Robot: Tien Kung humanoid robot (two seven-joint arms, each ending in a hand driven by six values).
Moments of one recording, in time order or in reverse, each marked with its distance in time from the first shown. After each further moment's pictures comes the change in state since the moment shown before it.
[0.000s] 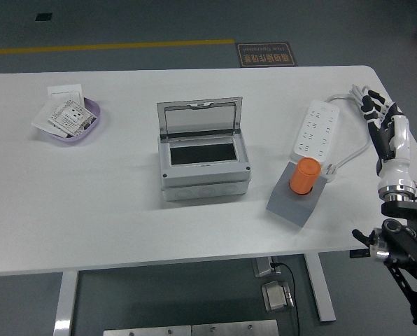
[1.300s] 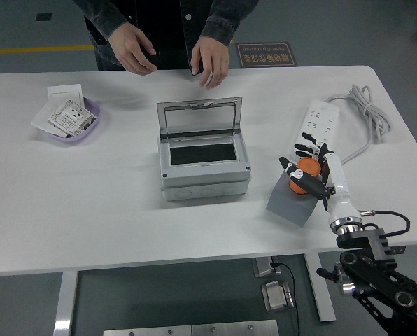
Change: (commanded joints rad) left arm -0.002 -0.008 0.012 0.000 -0.005 0.001 -0.002; right arm -0.002 0.027 -0.226 -0.039 0.013 0.009 -0.012
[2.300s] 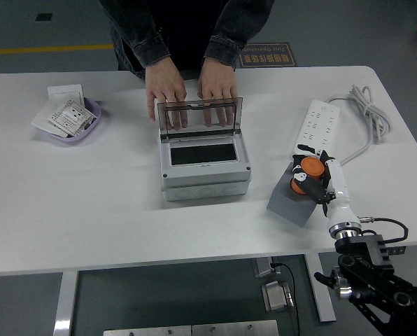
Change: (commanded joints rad) left arm -0.007 0.003 0.105 0.000 -0.106 0.018 -0.048; right arm 0.000 0.002 -0.028 -0.020 0.084 -0.034 0.032
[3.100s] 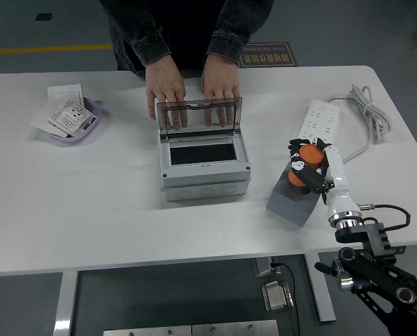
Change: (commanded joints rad) left arm -0.002 0.000 0.049 0.000 -0.064 0.021 -0.049; right arm 0.032 -0.024 0.018 0.078 -0.103 -0.006 -0.055
